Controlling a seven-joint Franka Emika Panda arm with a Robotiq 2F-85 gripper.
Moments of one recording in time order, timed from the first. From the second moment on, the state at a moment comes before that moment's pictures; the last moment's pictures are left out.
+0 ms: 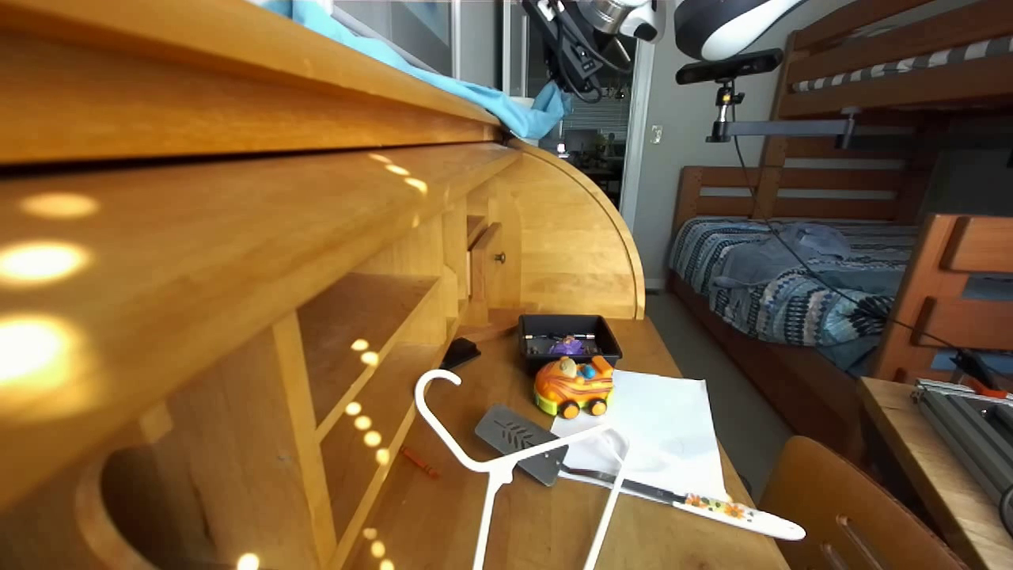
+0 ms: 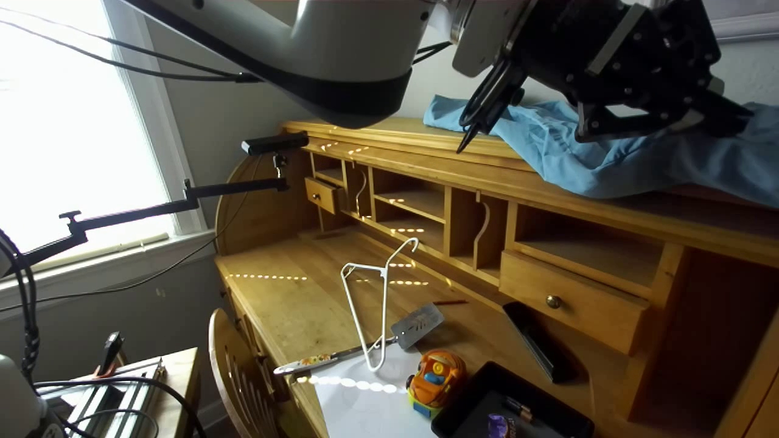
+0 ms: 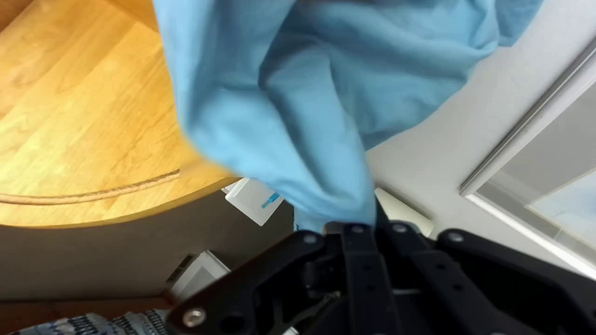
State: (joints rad) arm -0.06 0.04 -0.21 -1.93 -1.21 2.68 2.55
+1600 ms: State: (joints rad) arm -0.11 -0.06 -0.16 -1.81 -0.79 2.56 1.54
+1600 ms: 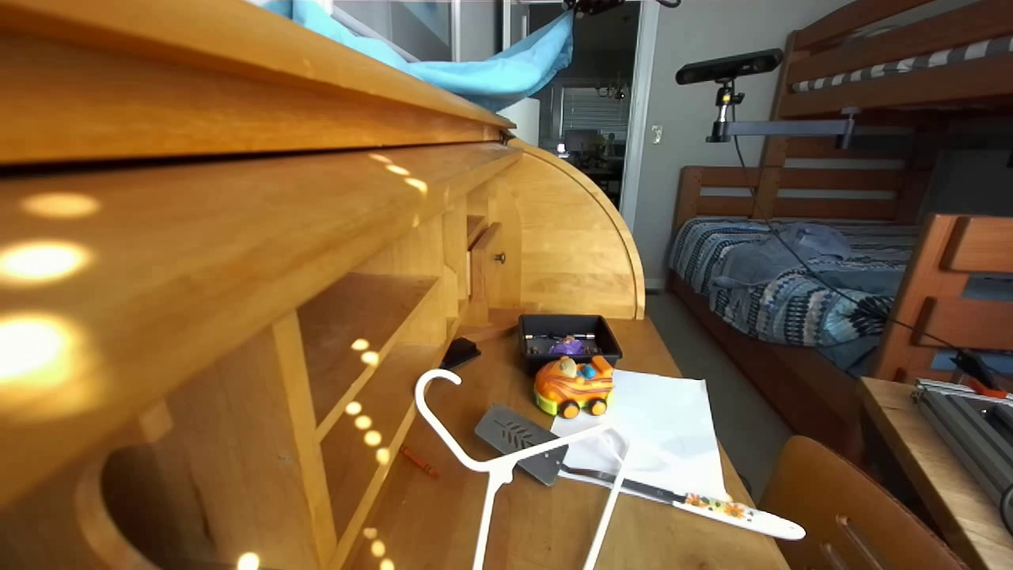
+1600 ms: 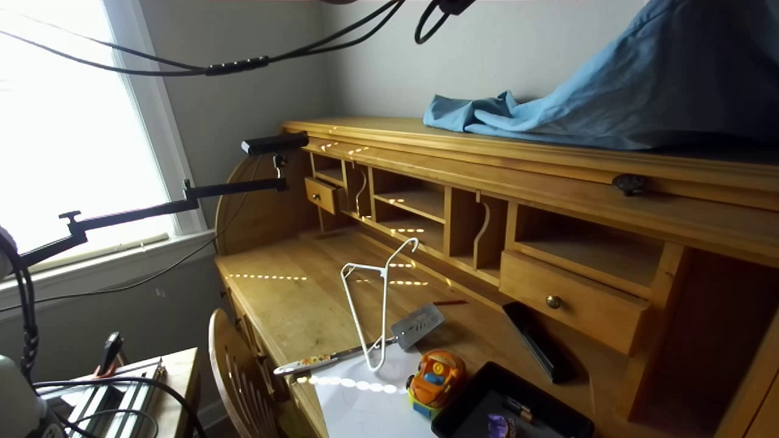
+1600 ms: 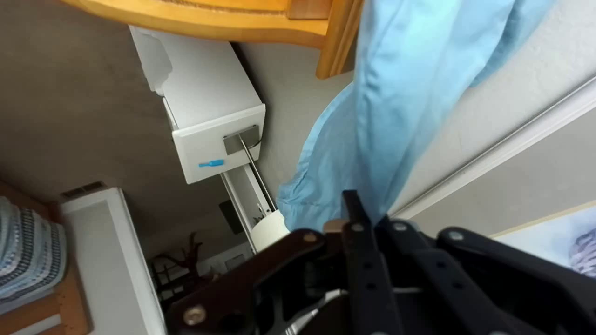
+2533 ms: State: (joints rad) arm -0.13 0.30 -0.15 -1.25 -0.32 2.45 0.69
